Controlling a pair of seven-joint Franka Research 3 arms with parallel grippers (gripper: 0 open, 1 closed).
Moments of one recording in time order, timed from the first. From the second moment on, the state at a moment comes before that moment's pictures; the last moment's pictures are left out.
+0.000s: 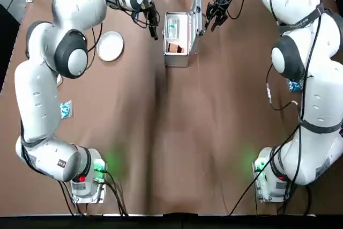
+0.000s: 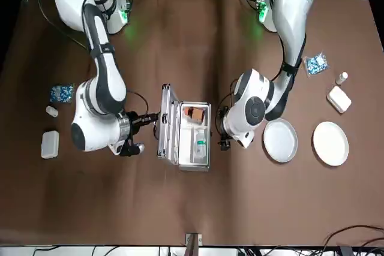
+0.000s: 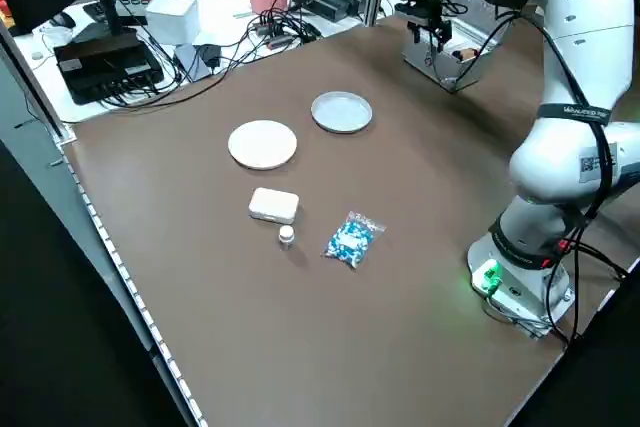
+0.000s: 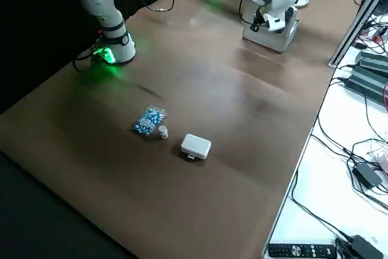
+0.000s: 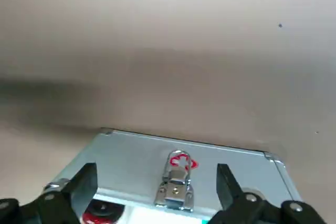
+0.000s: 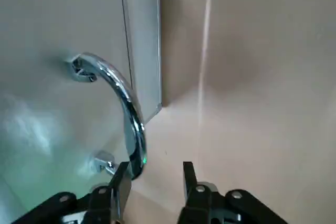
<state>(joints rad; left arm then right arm) -0.37 0.65 -0.19 -1.47 -0.17 2.10 -2.04 0.50 0.65 -0.29 -1.40 0.78 1.63 -0.07</state>
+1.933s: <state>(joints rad) -0.55 0.66 -0.21 -1.37 -0.11 2.13 -2.17 0.19 0.33 -0.30 -1.29 0.21 1.44 -0.27</state>
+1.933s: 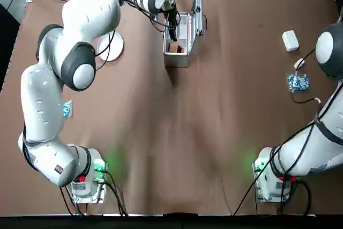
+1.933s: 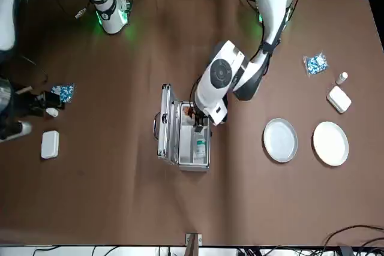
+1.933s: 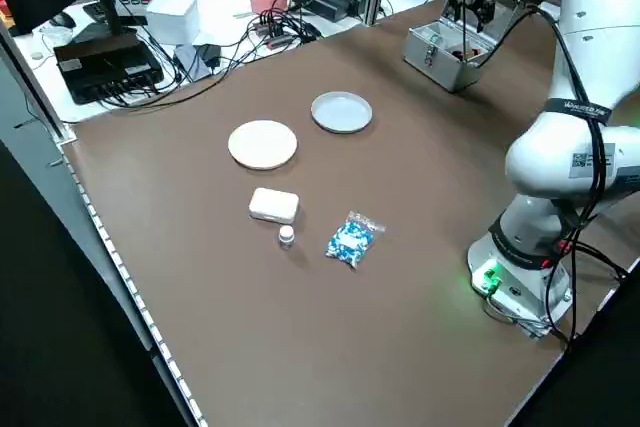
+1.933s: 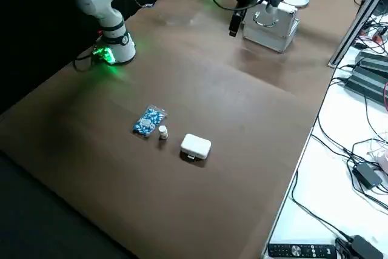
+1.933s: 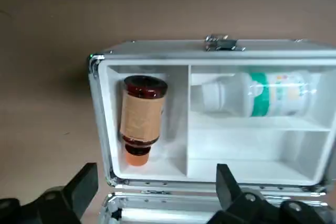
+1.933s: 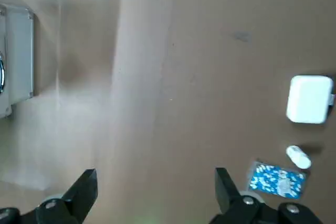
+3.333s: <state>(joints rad) -0.61 0.76 -0.20 -1.37 -0.10 2.26 -2.25 0.21 0.19 -0.29 -1.38 0.13 1.52 -0.20</state>
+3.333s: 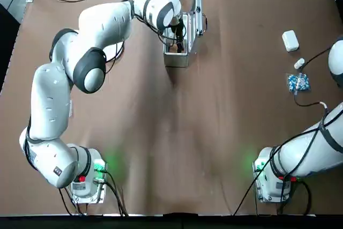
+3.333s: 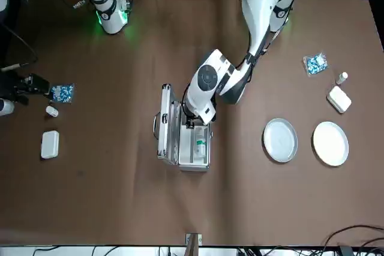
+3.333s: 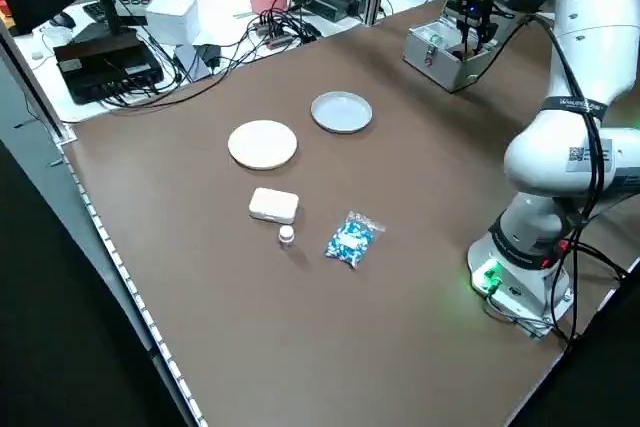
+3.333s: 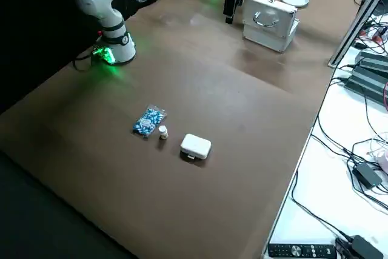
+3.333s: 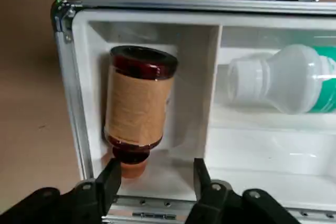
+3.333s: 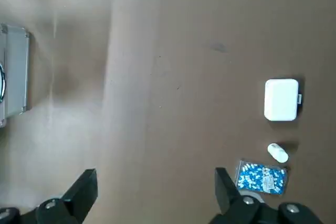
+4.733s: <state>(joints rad) -0.65 0.76 -0.20 -1.37 -0.04 2.26 -2.25 0.21 0.19 -0.28 -1.40 0.13 1.52 -0.20</state>
